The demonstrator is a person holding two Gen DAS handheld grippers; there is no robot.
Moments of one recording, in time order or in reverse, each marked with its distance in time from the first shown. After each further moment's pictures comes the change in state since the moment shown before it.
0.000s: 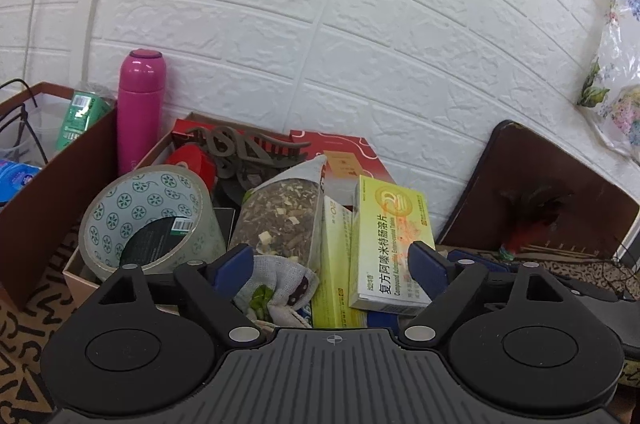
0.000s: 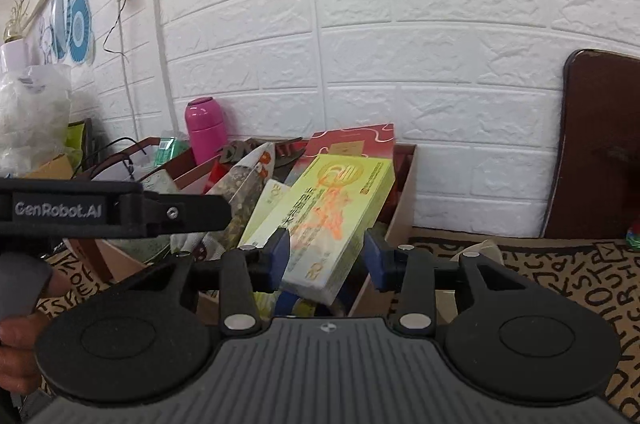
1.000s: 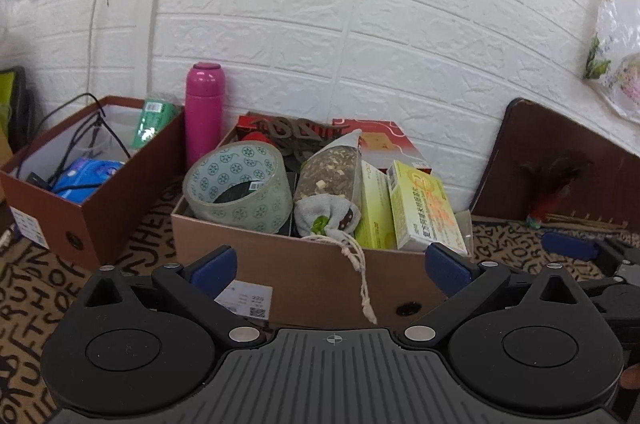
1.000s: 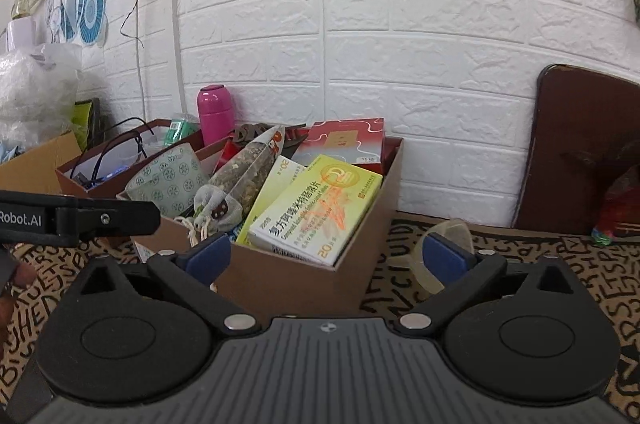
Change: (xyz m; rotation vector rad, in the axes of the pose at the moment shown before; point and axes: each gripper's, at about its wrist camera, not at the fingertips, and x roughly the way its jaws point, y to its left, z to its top) left arm -0.090 -0.010 -0.036 0.089 -0.001 0.158; right arm -0.071 0.015 -0.023 -0.098 0.022 -0.036
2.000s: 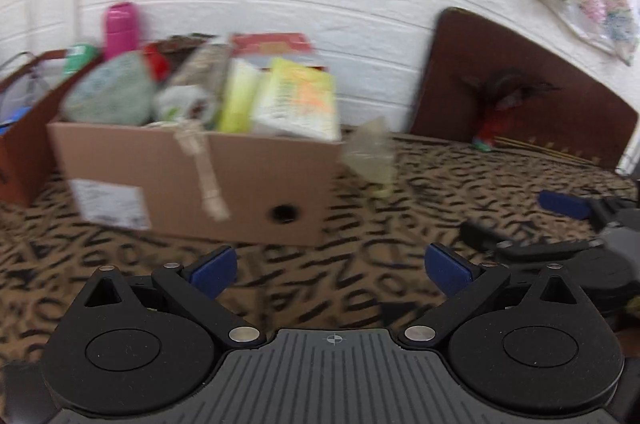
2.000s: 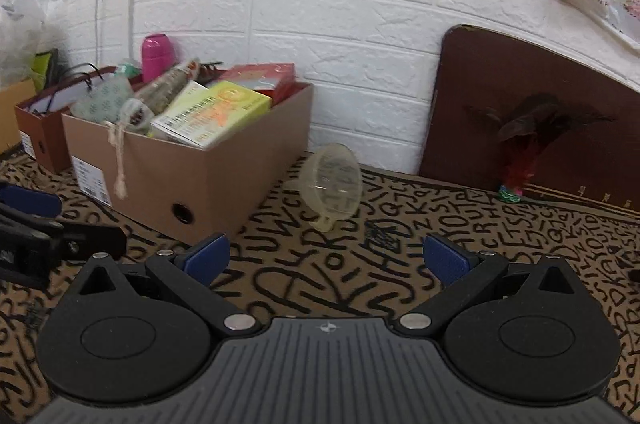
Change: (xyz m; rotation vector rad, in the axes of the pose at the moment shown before) left arm 0.035 -0.114 -0.051 0.041 0.164 -0.117; right arm -0.028 -0.078 -0.061 -0.049 0.078 -0.187
